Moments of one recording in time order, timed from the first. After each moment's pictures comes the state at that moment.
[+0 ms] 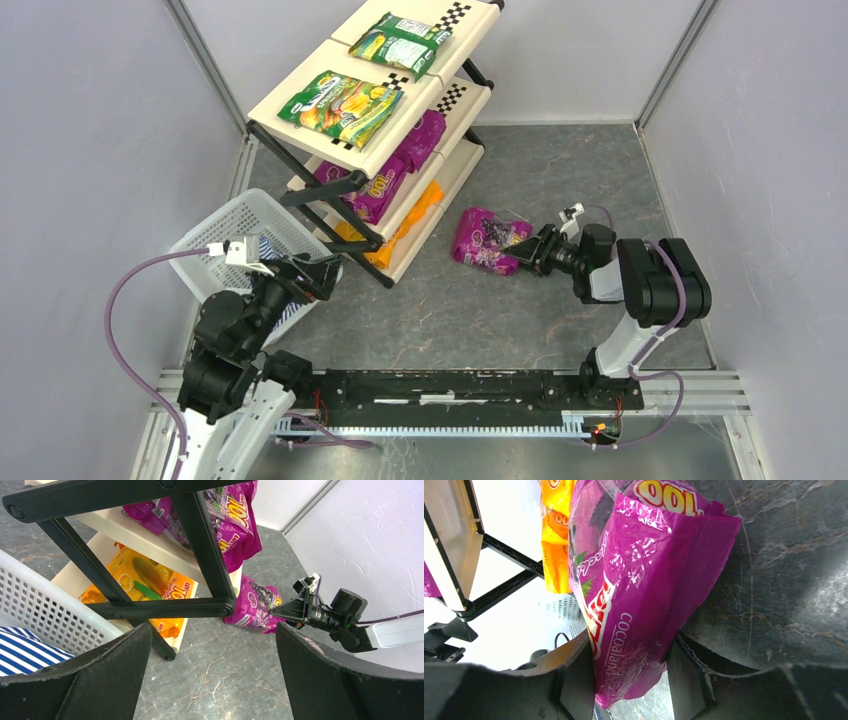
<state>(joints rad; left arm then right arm) -0.36 0.22 0.70 -0.53 0.00 -0.51 -0.01 1.74 0.37 0.88 -0.88 0.88</state>
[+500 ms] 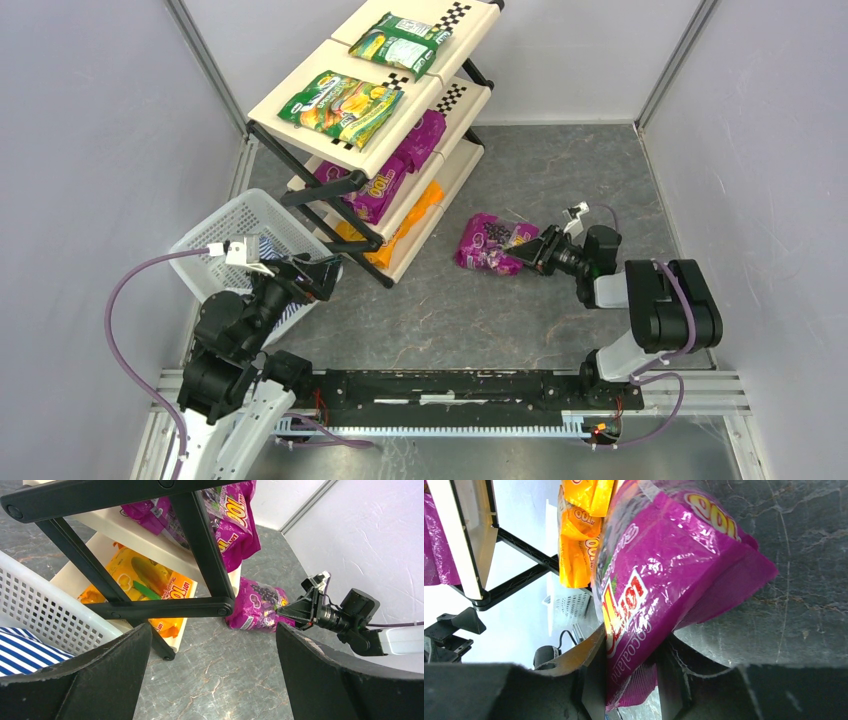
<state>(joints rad) -0.36 0.21 0.70 -0.53 0.01 -0.51 -0.01 1.58 0.33 0.84 -0.87 0.90</state>
